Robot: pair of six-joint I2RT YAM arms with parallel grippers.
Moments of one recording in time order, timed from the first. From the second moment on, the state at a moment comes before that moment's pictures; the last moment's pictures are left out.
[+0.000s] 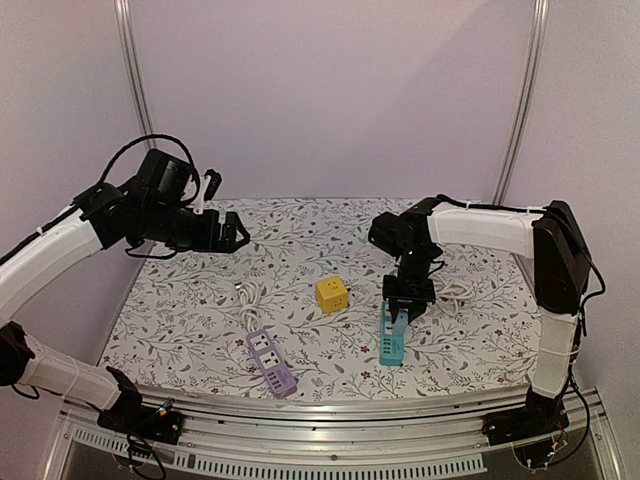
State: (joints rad) left arm -0.62 1.23 1.25 -0.79 -0.03 -0.42; right arm 0.76 1.98 1.54 -1.19 -0.12 0.89
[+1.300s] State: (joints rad) left arm -0.66 1.34 1.37 -0.79 0.01 -0.45; right arm 0.55 2.22 1.93 -1.34 -0.05 0.72
